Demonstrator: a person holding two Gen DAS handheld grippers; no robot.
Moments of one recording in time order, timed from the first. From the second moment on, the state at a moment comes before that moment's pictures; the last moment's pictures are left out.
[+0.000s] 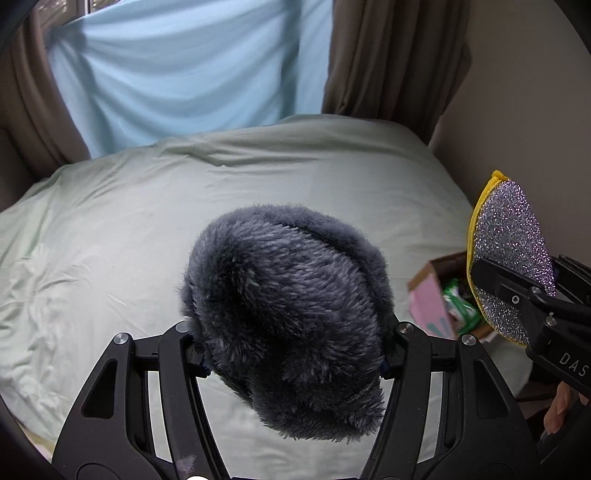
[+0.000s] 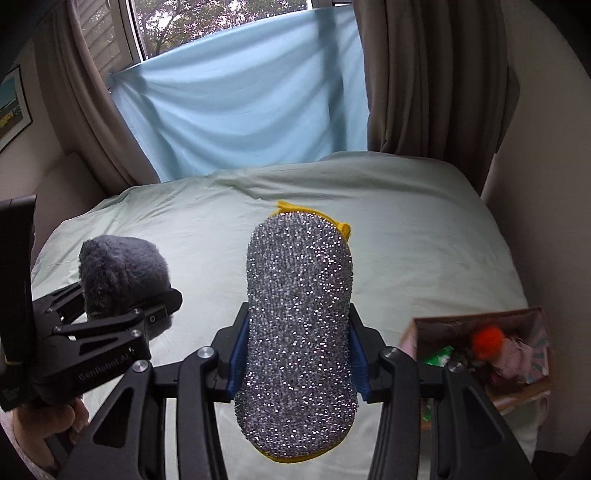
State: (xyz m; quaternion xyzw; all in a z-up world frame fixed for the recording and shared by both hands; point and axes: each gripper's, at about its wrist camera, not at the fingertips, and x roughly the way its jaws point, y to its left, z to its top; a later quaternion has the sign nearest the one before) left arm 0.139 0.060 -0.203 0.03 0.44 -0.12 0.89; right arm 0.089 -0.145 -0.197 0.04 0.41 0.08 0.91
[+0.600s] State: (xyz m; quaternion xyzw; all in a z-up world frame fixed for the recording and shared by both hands) left arm 0.123 -0.159 -0.229 0.04 0.47 -0.22 0.86; right arm 0.068 -0.329 -0.217 0.06 0.45 0.01 0.89
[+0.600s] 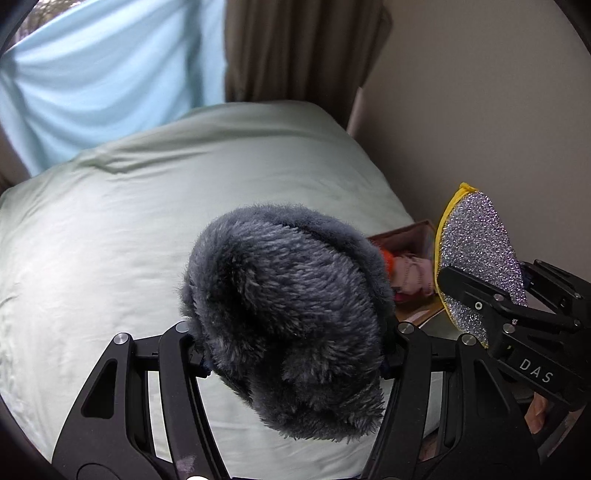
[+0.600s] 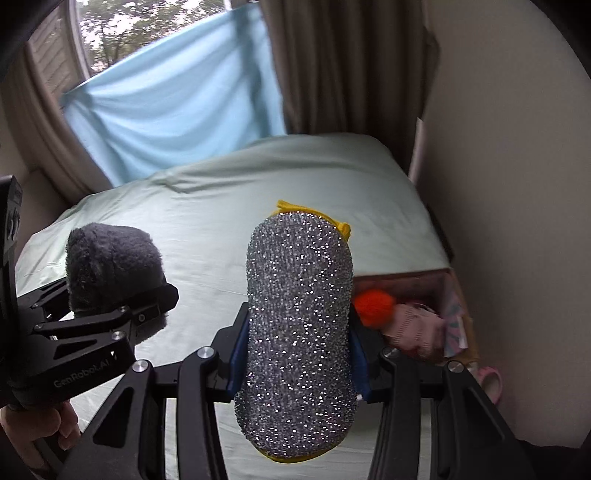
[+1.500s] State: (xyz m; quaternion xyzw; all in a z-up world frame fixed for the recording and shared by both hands) left arm 0.162 -0.304 -0.401 0.13 0.59 -0.21 0.77; right arm 0.158 -0.489 -0.389 0.18 0.58 -0.04 0.80
